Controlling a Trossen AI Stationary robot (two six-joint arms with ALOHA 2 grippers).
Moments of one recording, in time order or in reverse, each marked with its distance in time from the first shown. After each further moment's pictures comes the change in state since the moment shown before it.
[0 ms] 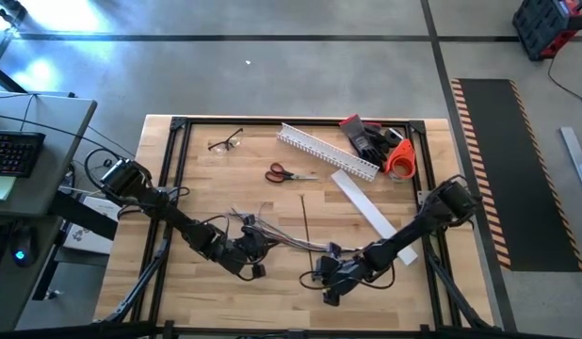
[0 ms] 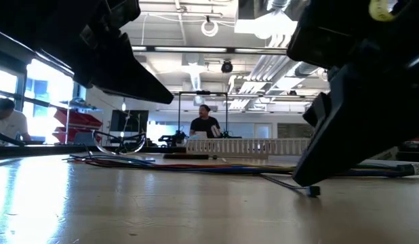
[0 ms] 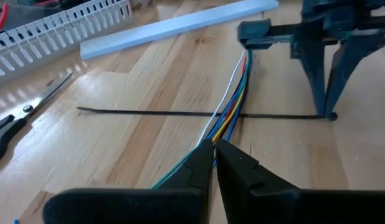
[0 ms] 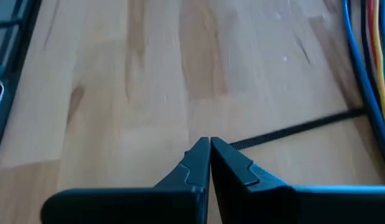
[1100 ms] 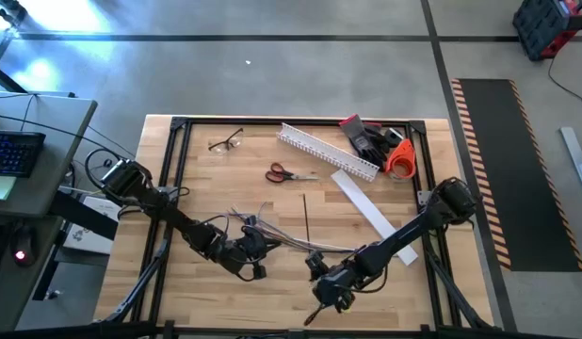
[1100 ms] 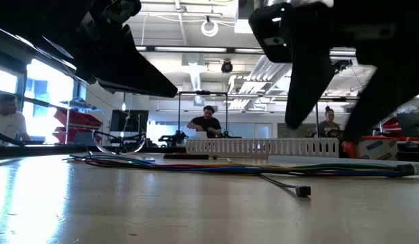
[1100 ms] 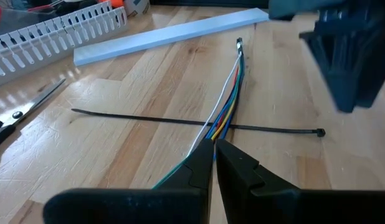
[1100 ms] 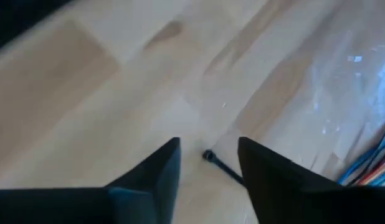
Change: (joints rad) left arm -0.001 0.003 0.000 0.047 0.008 0.001; right arm -0.010 -0.006 0.297 -0.482 -0.169 -0.909
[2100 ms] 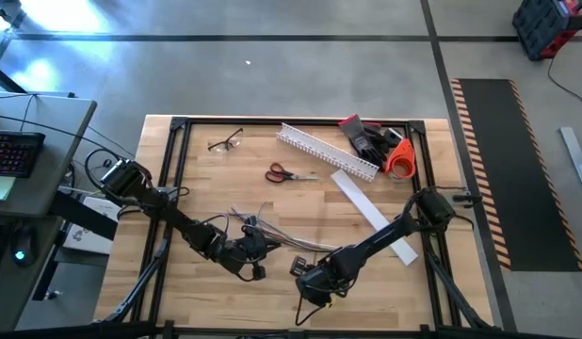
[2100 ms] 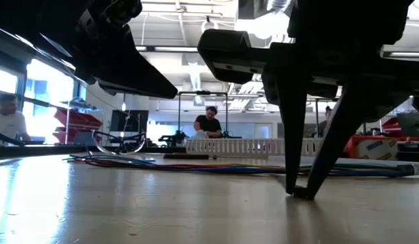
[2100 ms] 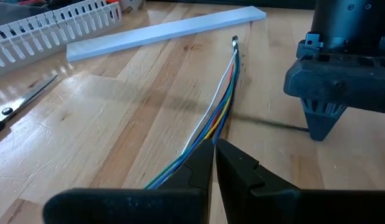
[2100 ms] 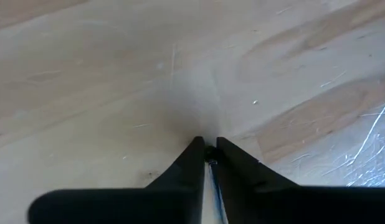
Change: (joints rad) left arm 0.002 0.000 0.000 0.000 0.027 -0.012; right arm -0.083 0.227 0.247 -0.287 -0.103 -0.453
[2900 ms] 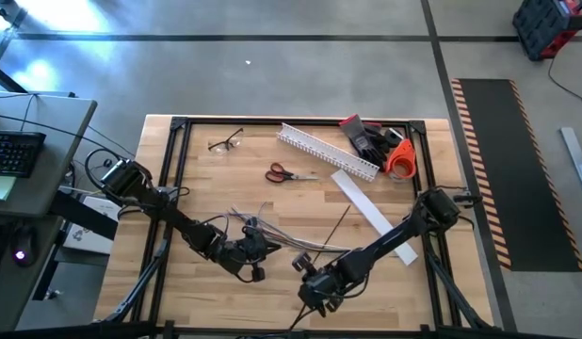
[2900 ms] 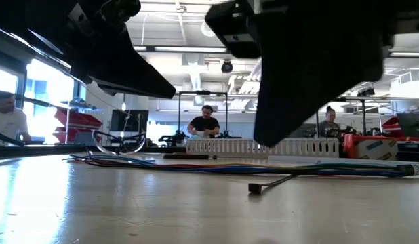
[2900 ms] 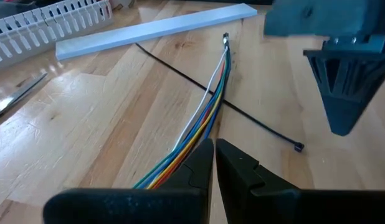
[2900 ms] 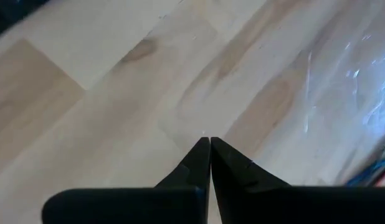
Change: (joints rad) left arm -0.005 0.000 0.000 0.003 0.024 0.002; right arm 0.044 -0.082 -0.008 0.121 0.107 0.450
